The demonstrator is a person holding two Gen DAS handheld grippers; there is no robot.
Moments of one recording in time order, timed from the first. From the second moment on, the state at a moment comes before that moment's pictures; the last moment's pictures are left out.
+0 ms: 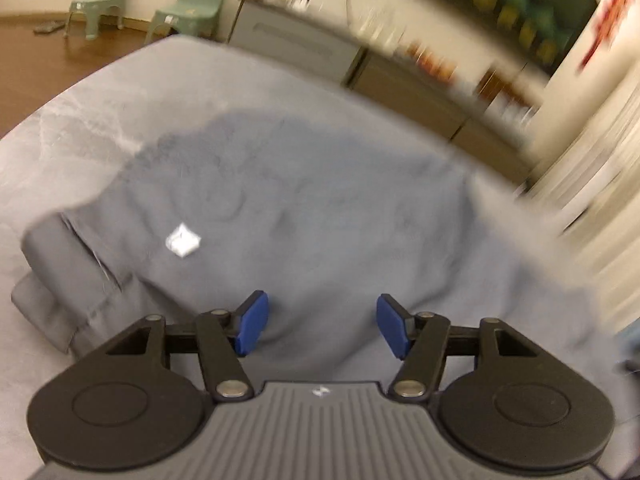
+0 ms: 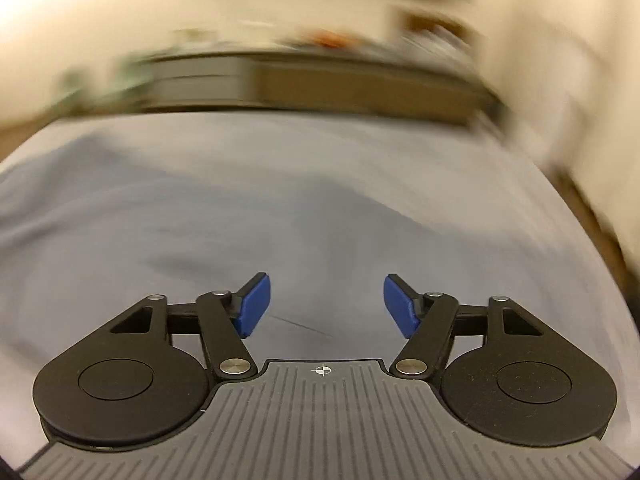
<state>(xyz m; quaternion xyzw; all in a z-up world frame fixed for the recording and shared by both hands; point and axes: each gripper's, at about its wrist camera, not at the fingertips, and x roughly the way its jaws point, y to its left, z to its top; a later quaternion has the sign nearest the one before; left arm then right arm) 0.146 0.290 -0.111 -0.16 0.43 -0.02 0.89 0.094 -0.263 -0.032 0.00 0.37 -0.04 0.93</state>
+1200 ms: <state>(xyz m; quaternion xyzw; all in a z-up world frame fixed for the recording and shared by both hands) 0.197 0.415 -0.067 -0.30 0.34 0.03 0.89 0.405 0.071 -0.032 -0.06 0.40 0.31 0.86</state>
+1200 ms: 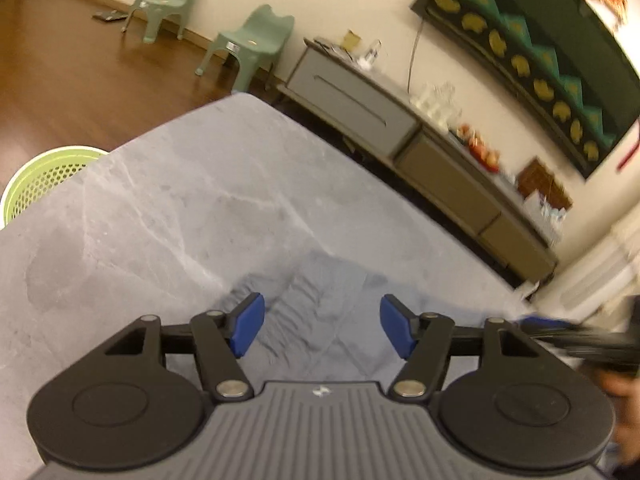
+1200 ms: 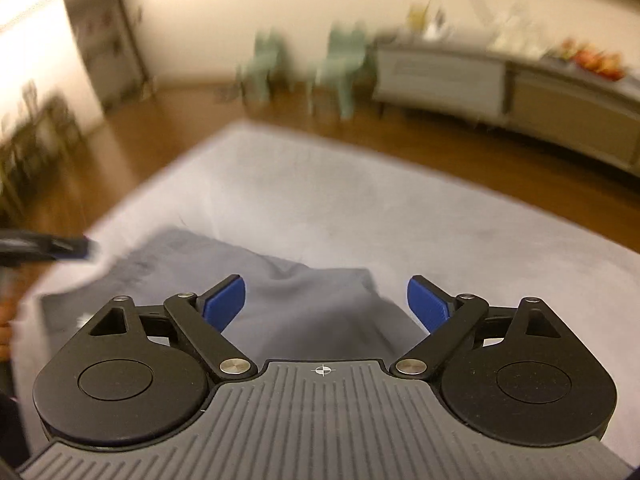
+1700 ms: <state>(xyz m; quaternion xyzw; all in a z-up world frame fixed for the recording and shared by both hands) 0.187 0.425 -0.054 -0.29 0.32 0.05 0.90 0.198 0.097 -0.071 -0.30 0.33 0.49 0.75</state>
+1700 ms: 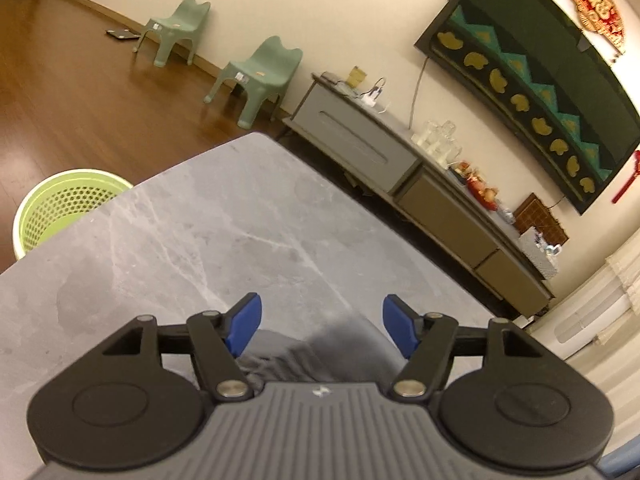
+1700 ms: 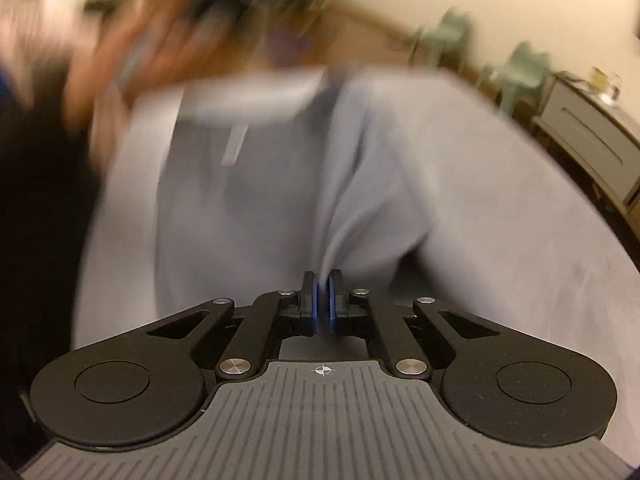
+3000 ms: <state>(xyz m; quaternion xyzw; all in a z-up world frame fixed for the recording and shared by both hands) 0.188 0.399 -0.071 -0.18 0.34 -0.08 0.92 0.208 0.075 -0.055 -0.15 0.36 0.37 0.84</state>
